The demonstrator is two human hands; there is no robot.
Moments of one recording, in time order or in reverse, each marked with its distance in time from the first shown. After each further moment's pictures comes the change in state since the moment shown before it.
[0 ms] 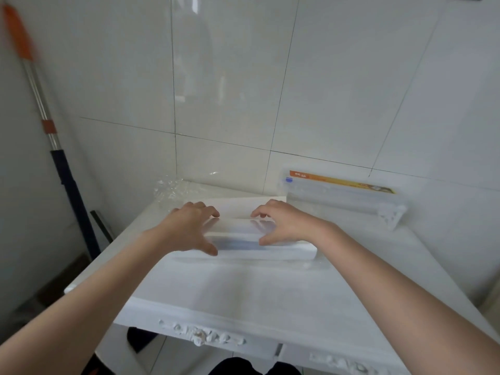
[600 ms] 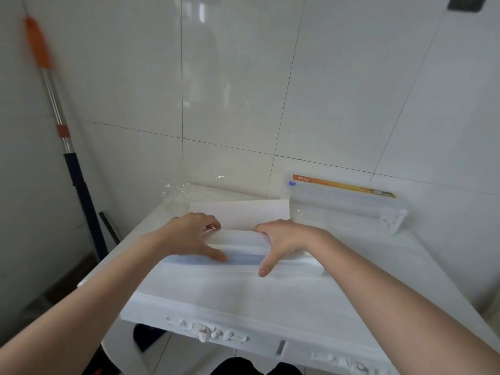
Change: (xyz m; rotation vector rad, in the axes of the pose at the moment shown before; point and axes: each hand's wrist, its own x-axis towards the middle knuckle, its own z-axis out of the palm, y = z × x) left_hand -0.020 -0.006 -0.003 -0.105 -0.059 0.002; right_hand -0.003 -0.007 0.013 -0.036 -0.214 0.062
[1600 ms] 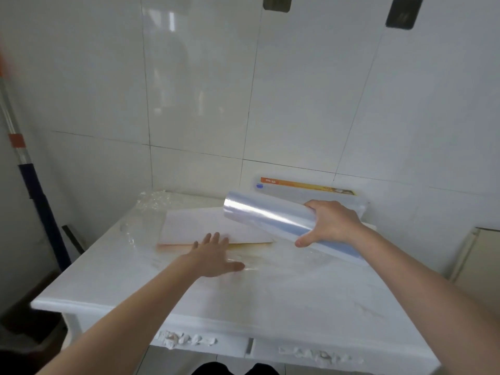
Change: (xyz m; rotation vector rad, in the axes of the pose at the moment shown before) left_hand 0.043 0.080 0.072 0.098 -0.169 -0.063; right_hand -0.101 0.090 -0.034 -0.035 0.458 0.364
